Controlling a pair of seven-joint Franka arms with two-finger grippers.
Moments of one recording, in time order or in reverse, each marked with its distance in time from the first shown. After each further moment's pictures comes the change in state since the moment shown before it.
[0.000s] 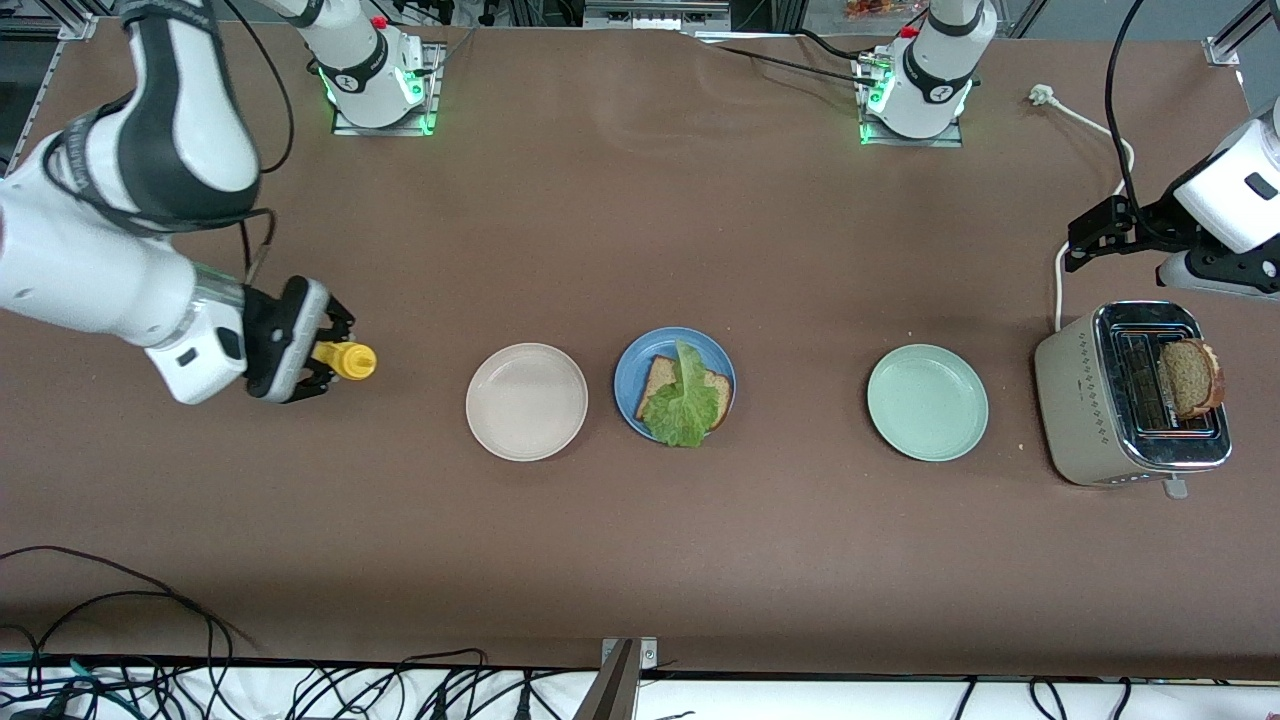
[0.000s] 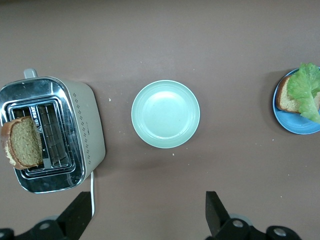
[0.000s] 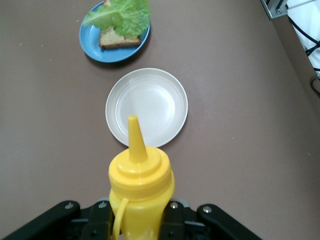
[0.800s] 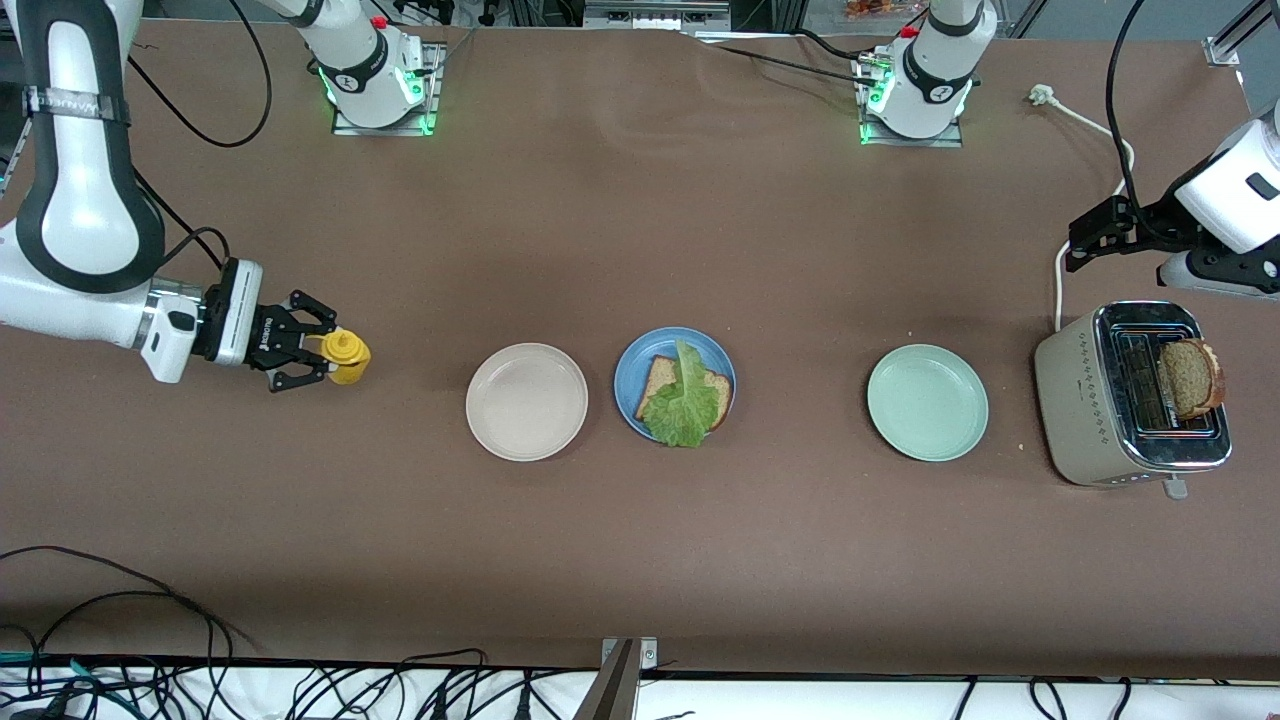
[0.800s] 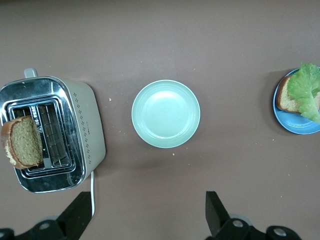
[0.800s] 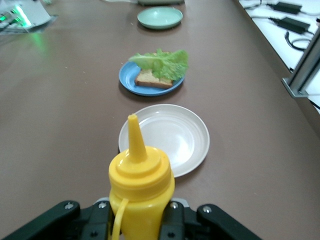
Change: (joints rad) left arm 0.001 0.000 0.000 0.000 0.000 -0.001 0.000; right arm -0.003 0.012 -0.192 -0.317 0.556 -0.011 -0.806
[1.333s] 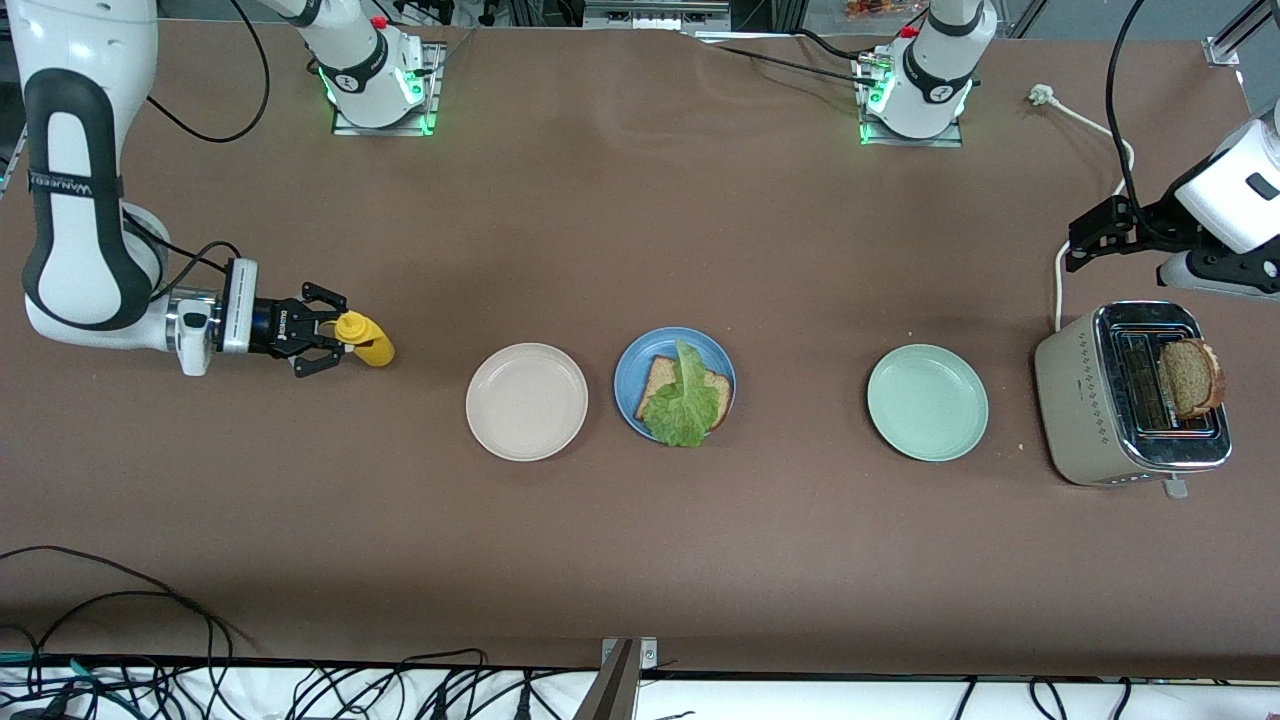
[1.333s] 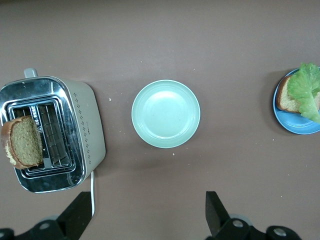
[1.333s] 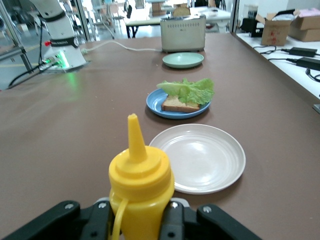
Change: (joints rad) left arm 0.000 0.000 0.000 0.000 0.000 0.000 0.000; right arm -0.022 0.156 -0.102 -0.053 0.208 -0.277 -0.278
